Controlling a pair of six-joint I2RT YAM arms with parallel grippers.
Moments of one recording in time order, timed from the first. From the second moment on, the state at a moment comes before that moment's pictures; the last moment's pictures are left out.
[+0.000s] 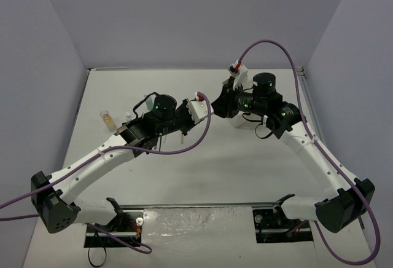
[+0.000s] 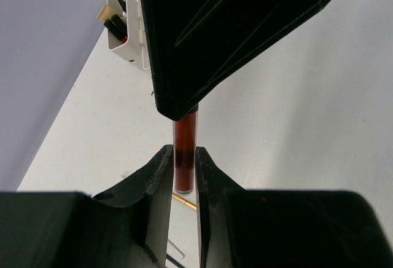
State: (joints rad) left arm -0.84 1.28 1.23 -0.30 0.16 0.41; right arm 0.48 1.26 1.25 -0.35 -0.57 0.31
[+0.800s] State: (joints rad) left arm -0.75 1.17 1.18 -0.42 -0.14 0.16; right arm 0.41 1.59 1.63 -0.52 -0.16 0.18
